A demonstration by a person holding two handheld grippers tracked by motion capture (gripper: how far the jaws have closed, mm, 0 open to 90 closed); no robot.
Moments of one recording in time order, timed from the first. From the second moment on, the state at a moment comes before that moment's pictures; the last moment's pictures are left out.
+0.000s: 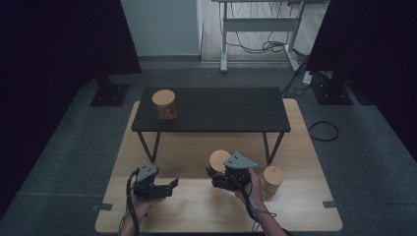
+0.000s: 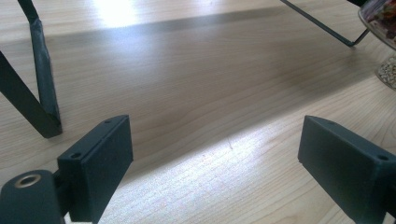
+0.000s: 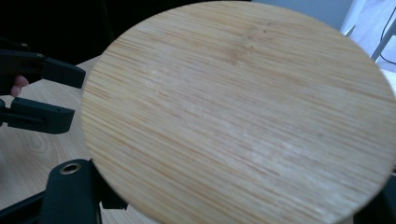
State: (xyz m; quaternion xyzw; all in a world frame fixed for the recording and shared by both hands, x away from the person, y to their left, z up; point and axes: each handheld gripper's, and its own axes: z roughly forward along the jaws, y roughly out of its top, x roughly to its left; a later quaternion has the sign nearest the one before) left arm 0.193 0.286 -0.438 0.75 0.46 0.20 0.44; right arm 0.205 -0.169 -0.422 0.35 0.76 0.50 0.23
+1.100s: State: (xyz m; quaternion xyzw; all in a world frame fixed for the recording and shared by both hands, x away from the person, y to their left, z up) left arm 0.192 0.287 -0.438 0.75 0.46 0.20 0.44; right arm 0.203 -0.172 -0.409 0.34 0.76 0.51 0.23
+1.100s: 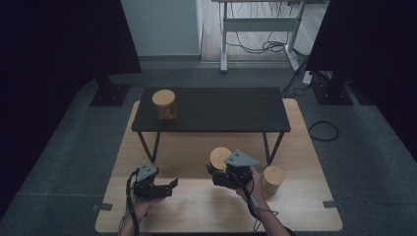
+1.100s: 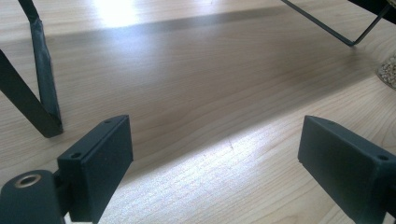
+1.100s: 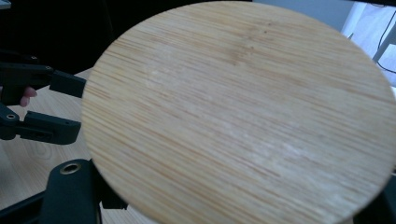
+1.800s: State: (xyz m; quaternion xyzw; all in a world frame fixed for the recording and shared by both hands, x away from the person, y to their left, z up) left arm 0.192 0.288 -0.437 0.74 0.46 0.19 0.45; right arm 0.203 -0.171 -0.395 0.33 0.75 0.51 0.24
